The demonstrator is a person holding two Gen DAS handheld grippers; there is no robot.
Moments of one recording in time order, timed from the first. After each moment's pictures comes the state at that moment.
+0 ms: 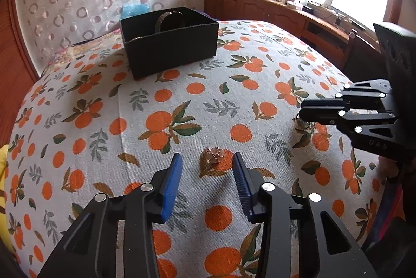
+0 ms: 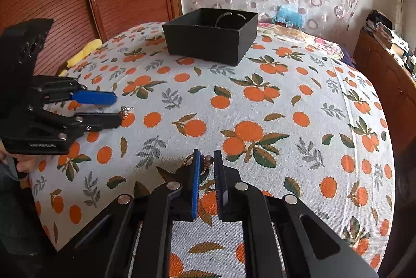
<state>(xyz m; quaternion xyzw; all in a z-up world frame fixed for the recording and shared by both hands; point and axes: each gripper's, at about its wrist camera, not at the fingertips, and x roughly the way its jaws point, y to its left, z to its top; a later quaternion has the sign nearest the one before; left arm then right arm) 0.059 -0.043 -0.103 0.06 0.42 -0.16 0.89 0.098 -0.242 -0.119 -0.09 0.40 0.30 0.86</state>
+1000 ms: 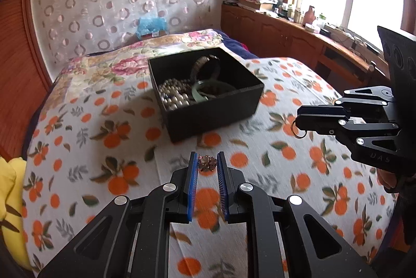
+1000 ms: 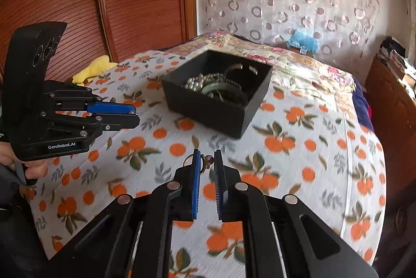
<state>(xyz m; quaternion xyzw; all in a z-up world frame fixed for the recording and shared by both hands) 0.125 -0.016 -0.061 0.04 0.38 -0.13 0.91 0.171 -0.208 -0.072 -0.12 0.35 0.34 0.87</state>
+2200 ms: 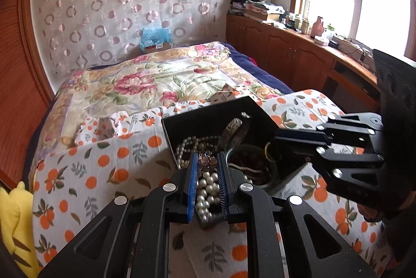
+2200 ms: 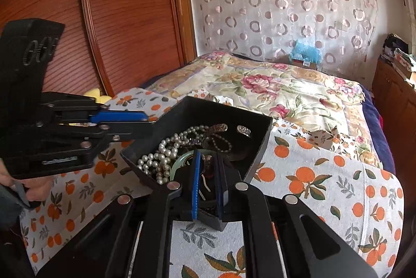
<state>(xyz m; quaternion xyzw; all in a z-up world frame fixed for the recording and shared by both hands) 0.220 -0.008 -0.037 0.04 0.36 -0.12 0.92 0.259 -0.178 -0.068 -0.06 0.31 0.36 0.88</state>
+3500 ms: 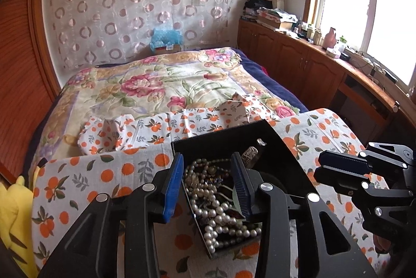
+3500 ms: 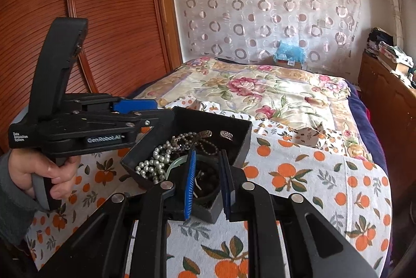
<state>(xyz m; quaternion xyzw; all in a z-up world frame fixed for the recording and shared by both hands) 0.241 -0.006 -0.031 0.01 0.36 -0.09 0.93 0.246 -0.198 -0.050 -0.04 0.31 0.31 0.90</state>
